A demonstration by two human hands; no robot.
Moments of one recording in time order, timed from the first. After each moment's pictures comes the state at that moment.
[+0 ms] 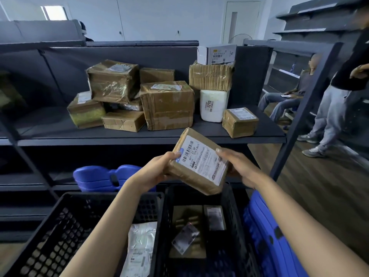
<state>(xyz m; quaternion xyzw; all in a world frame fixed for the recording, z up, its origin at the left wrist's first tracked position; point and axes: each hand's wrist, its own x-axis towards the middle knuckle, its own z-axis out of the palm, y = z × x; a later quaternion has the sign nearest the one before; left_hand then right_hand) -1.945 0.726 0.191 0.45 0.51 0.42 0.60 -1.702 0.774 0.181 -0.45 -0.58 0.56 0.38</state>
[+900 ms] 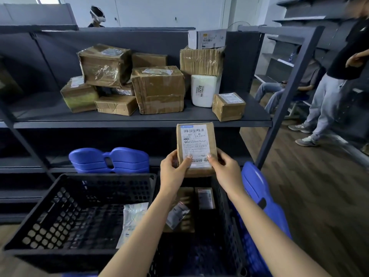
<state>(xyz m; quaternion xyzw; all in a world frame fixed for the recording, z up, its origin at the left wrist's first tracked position) -1.846 0.674 0.124 0.44 0.58 0.57 0.38 -1.695 0.694 0.129 -0.53 -0.58 0.39 0.48</state>
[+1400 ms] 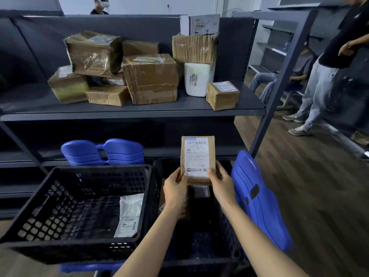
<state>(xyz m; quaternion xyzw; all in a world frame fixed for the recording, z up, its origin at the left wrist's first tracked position) -1.819 0.649 0.055 0.40 0.66 0.50 0.39 -1.686 0.668 0.051 -0.59 -0.49 0.45 0.47</state>
